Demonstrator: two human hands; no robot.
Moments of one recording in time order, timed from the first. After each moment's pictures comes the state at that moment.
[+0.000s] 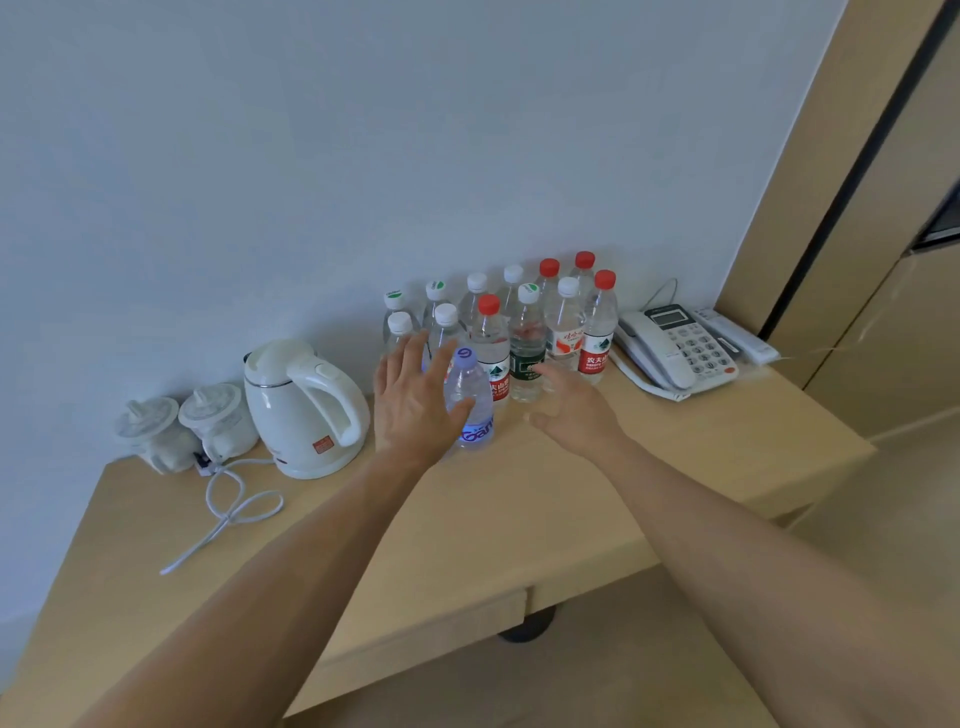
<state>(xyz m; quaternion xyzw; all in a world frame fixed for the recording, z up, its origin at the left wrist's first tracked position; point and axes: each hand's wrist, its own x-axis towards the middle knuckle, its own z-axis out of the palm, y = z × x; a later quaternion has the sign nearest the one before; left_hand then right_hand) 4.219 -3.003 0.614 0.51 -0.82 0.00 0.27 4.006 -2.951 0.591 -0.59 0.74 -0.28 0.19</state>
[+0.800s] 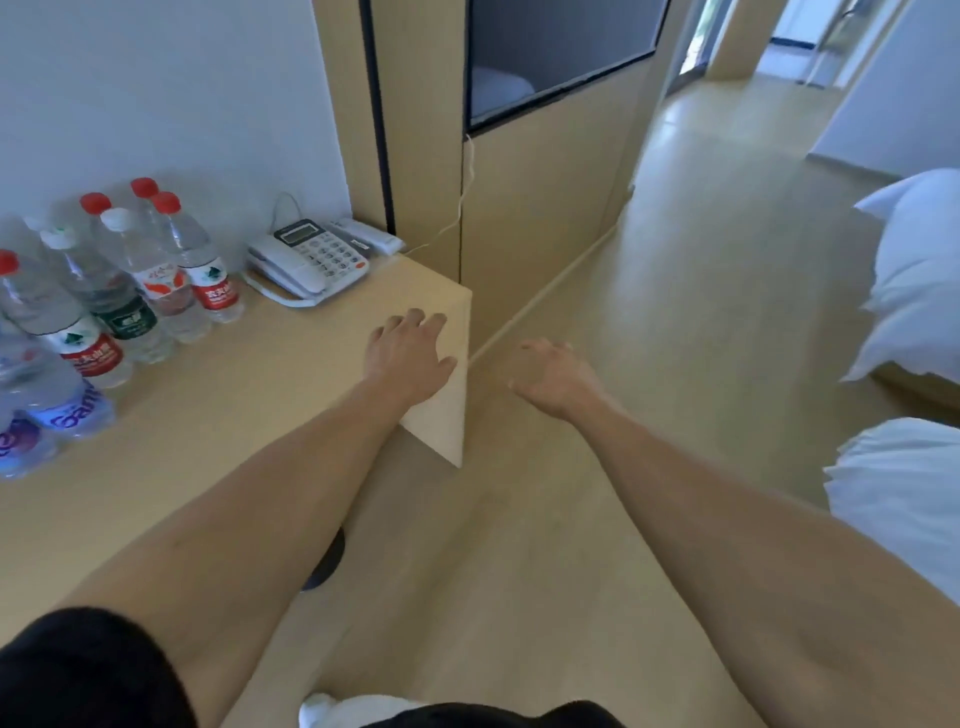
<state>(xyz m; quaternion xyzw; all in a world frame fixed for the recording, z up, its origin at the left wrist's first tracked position) 3.893 -2.737 0.594 0.24 -0.97 -0.08 0.03 3.779 -2.560 0.580 -0.30 0.93 -0.17 0.15</state>
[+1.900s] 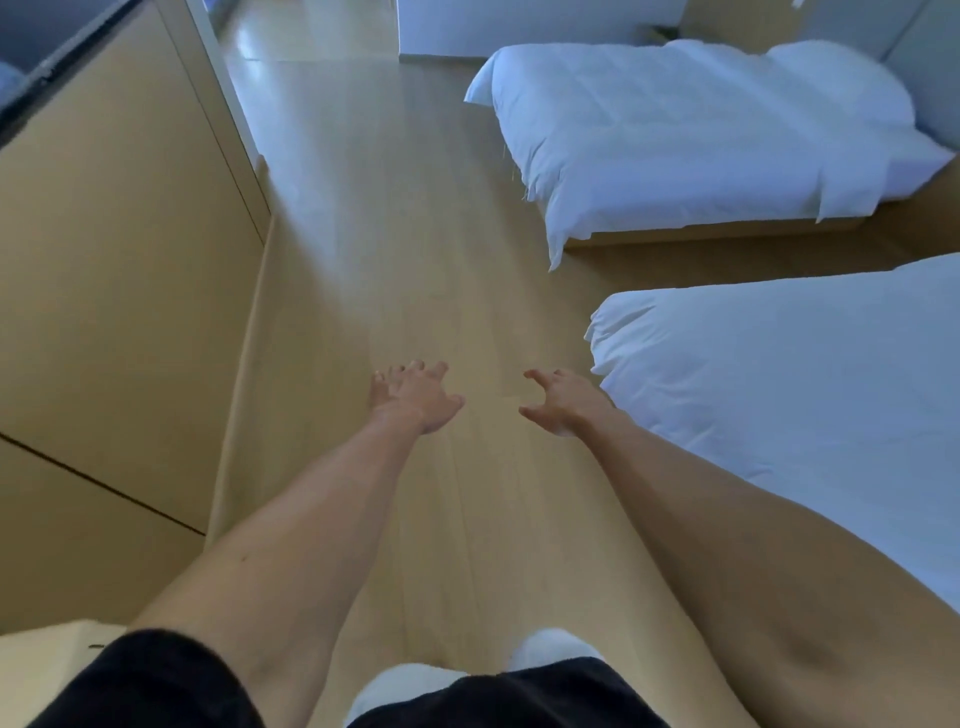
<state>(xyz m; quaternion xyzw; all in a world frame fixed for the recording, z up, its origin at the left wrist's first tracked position) 3.412 -2.552 0.532 -0.10 -0.98 -0.04 -0.19 3.465 -2.348 0.541 0.10 0.96 -0.15 0.20</state>
